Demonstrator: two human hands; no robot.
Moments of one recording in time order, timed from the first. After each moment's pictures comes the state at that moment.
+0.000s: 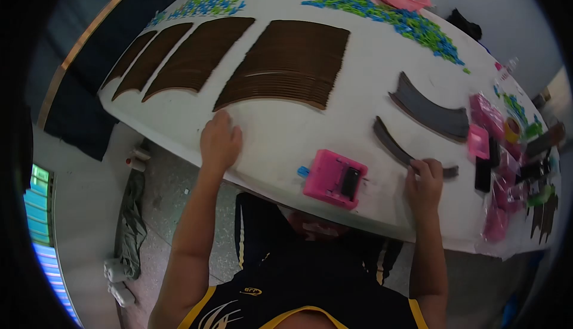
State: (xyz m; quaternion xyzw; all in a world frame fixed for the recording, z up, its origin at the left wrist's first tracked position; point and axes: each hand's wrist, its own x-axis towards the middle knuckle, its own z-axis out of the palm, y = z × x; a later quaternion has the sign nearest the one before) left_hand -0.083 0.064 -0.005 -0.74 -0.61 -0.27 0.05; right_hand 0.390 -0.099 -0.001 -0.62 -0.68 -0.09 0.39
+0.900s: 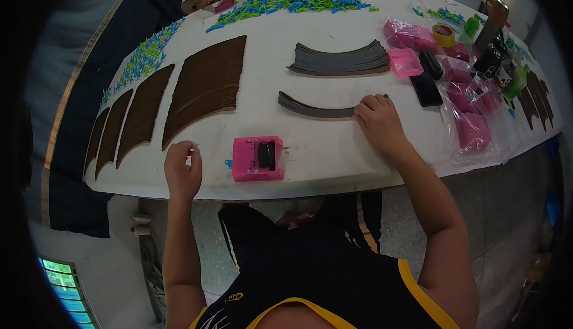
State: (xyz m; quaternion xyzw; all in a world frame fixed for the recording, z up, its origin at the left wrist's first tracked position) left_hand -0.002 0.002 0.060 -0.84 -0.37 -0.40 0.00; right_hand 0.461 -0.133 0.007 -0.64 -0.70 -0.14 0.29
